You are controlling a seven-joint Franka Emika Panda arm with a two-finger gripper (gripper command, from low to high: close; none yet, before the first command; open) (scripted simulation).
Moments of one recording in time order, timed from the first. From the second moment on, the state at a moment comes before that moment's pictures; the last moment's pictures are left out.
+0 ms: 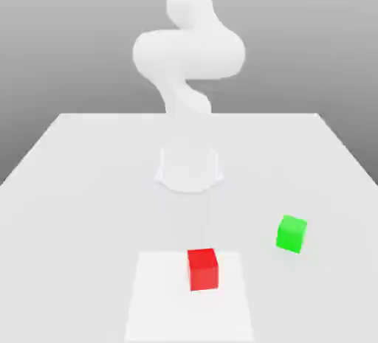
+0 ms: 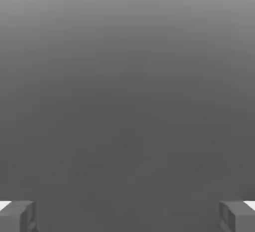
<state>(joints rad) 0.01 -0.72 0.00 -2.35 0.01 2.35 0.79</state>
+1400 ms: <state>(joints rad) 0.09 -0.03 0.03 -2.82 0.01 2.79 0.63</state>
